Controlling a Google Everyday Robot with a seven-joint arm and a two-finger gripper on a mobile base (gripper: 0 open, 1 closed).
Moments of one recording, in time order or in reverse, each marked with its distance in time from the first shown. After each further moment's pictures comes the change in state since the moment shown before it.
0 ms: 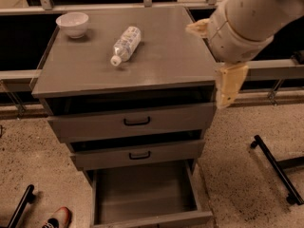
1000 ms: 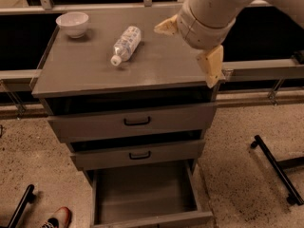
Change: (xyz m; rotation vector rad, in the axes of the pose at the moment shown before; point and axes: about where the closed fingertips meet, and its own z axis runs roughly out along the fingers) arm -0.017 -0.048 0.037 -0.020 0.011 -0.420
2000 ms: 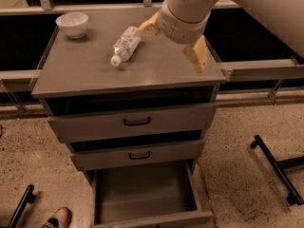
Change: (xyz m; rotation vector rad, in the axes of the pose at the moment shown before) arm -0.009 -0.040 0.027 -0.010 -0.016 -0.298
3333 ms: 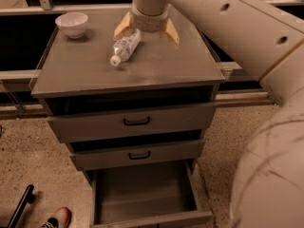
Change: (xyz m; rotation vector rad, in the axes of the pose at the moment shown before) arm 0.049 -0.075 0.084 -0.043 0.022 -0.441
